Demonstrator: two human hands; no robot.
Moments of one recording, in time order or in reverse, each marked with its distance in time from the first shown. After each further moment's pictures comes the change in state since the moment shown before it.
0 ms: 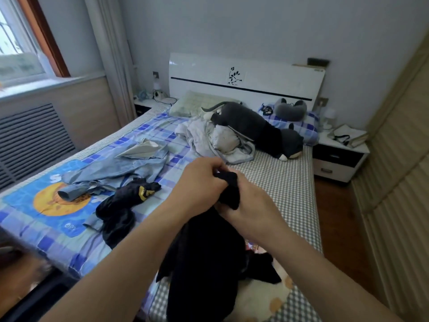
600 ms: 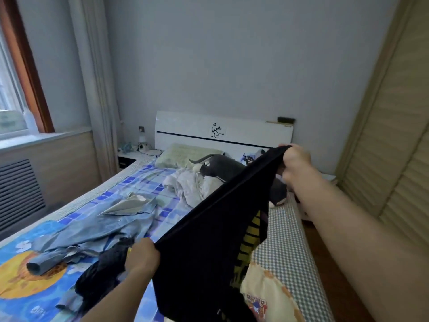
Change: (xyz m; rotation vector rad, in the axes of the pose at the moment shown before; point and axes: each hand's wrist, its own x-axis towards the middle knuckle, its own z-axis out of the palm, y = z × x) left_hand 0.072 -0.219 -0.066 0.411 0.102 -0.460; right_hand 0.181 -0.044 -0.120 1.007 0.684 0.442
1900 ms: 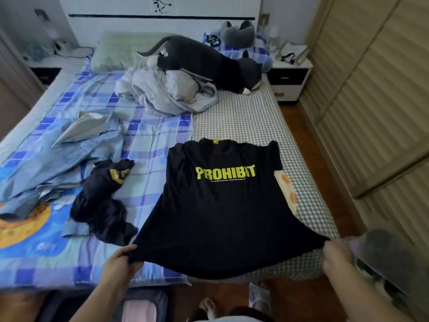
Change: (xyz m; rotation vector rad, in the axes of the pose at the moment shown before) left_hand -0.017 -0.228 0.074 -0.758 -0.401 -0.532; right_hand -0.213 0.360 -0.261 -0.351 0.891 0.695
